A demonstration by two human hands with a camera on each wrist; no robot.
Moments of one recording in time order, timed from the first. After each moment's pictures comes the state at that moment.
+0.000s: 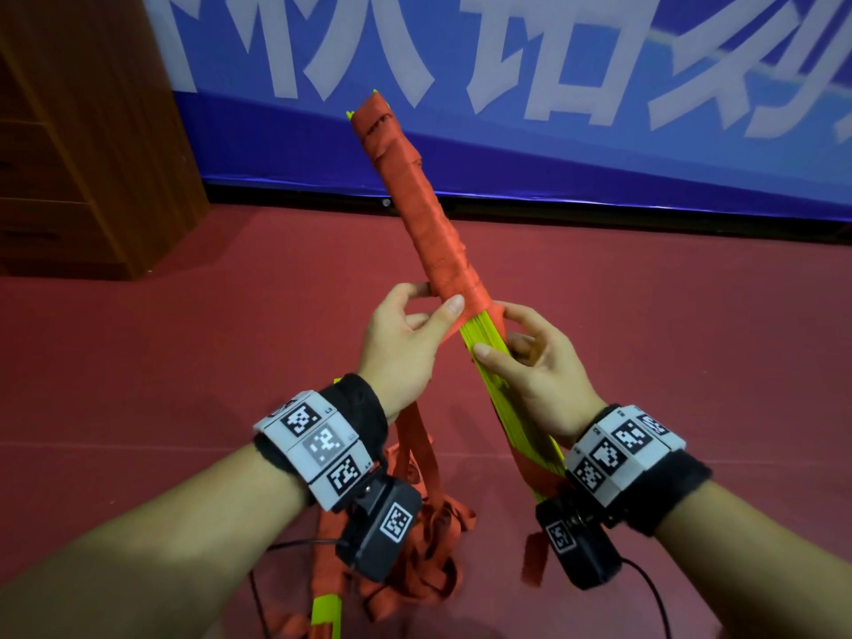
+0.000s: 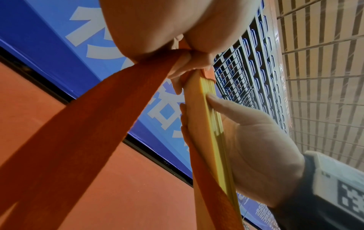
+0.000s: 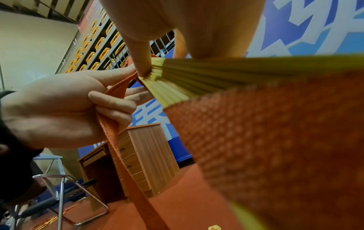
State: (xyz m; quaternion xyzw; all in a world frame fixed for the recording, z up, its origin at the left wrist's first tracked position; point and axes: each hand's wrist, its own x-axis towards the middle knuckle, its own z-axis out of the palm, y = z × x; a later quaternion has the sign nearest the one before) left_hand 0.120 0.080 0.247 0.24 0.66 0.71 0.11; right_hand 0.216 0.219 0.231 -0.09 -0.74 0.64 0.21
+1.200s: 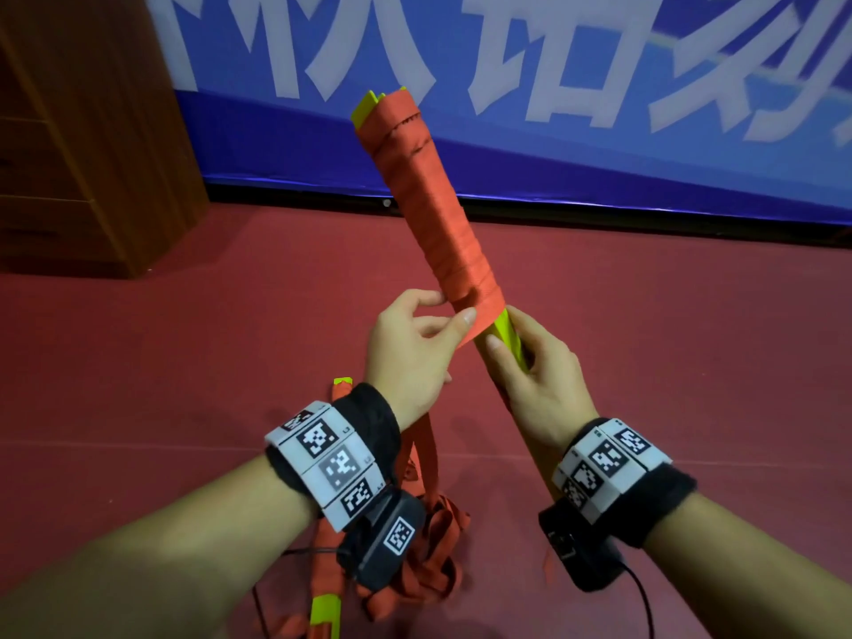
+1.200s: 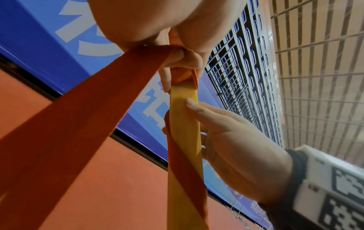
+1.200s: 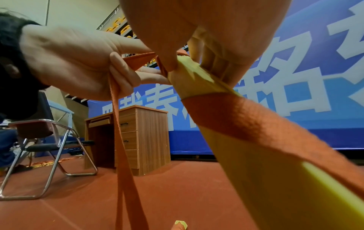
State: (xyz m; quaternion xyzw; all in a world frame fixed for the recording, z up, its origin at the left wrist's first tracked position) left_hand 0.130 0.081 0.249 0.22 0.70 0.68 0.07; right_hand 0.217 0.222 0.218 -0.14 -0.87 0.39 0.28
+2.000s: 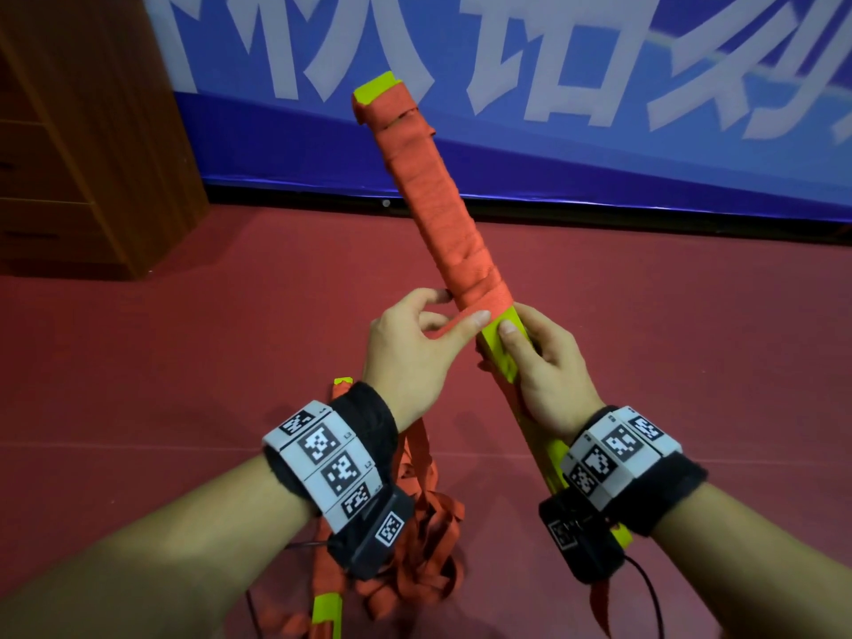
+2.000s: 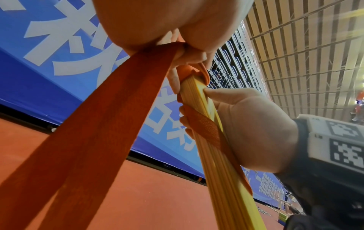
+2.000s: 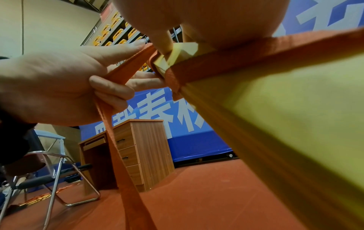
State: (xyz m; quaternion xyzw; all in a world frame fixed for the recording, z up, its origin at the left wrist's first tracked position) left_hand 0.133 0.076 0.252 0.27 0.73 0.63 0.02; right_hand 0.215 0.215 0.230 -0.07 -0.75 0.59 0.29
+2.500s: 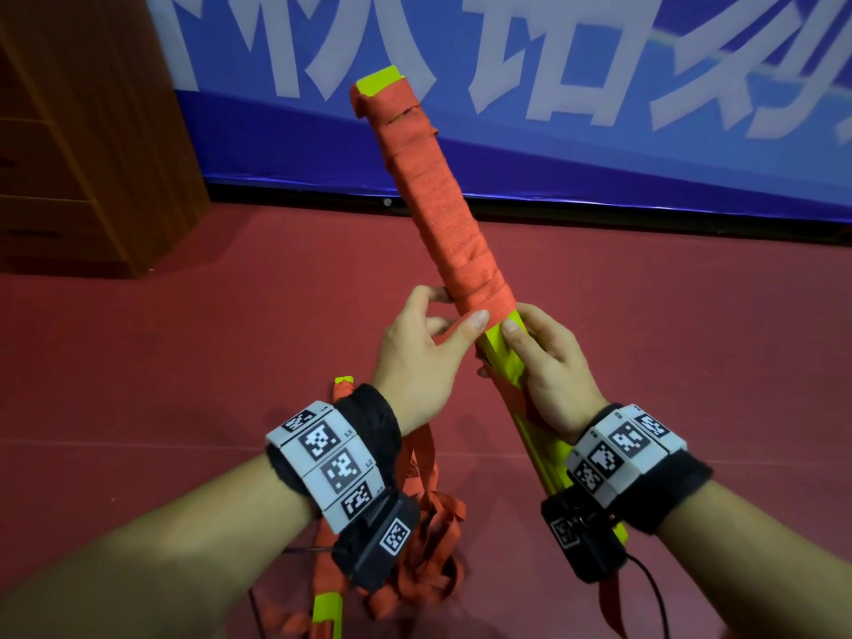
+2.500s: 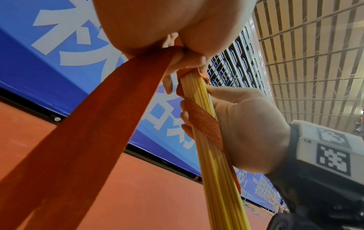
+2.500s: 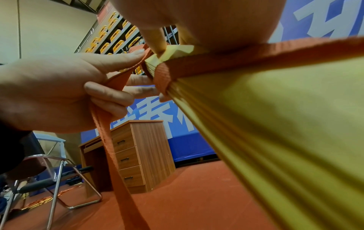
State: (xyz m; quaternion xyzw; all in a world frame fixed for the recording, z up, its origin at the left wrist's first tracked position) left_hand 0.133 0.081 0.242 0.29 0.69 0.66 0.06; right_hand 0.215 0.215 0.234 -0.08 -0.72 0.65 0.25
